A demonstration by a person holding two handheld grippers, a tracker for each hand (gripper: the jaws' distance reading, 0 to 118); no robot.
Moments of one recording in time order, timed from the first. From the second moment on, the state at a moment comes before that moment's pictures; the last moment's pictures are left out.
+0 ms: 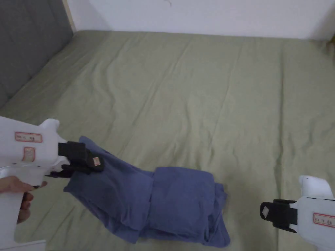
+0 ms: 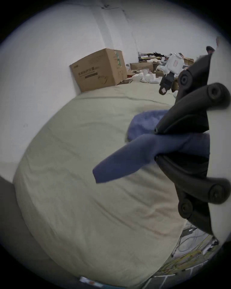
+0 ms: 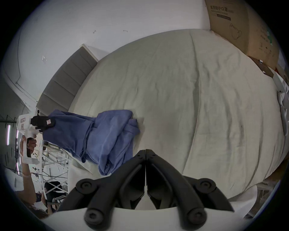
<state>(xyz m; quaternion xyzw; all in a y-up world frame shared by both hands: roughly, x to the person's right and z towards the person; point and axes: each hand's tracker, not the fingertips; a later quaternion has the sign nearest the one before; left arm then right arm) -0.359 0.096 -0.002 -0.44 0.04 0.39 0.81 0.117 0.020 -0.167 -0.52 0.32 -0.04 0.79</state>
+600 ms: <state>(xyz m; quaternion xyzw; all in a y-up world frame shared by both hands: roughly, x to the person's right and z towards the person) -0.205 0.010 -0.130 -0.53 -0.11 0.34 0.77 0.198 0.001 -0.169 -0.54 0.25 -0.09 0.80</state>
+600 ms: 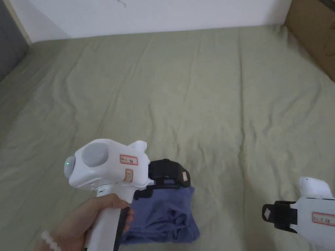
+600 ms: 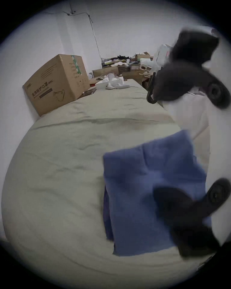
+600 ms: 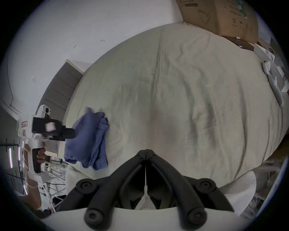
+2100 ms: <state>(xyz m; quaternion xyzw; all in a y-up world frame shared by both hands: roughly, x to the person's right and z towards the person) -0.226 0.024 -0.062 -0.42 -0.14 0.36 0.82 0.147 0.022 -0.177 -0.52 0.32 -0.08 0.79</state>
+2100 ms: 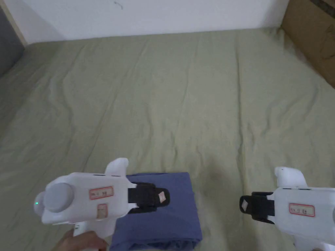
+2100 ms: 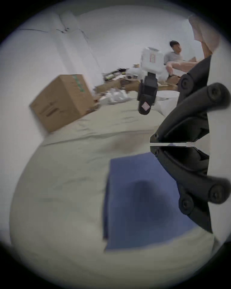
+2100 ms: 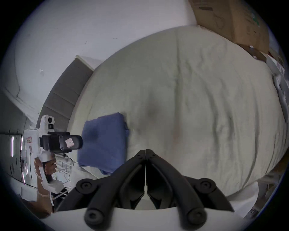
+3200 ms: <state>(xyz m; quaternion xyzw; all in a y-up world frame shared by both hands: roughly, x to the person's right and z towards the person) -0.322 -0.103 -0.043 -0.37 -0.14 0.58 0.71 -0.010 -0.038 -0.171 -0.55 0.43 0.04 0.71</state>
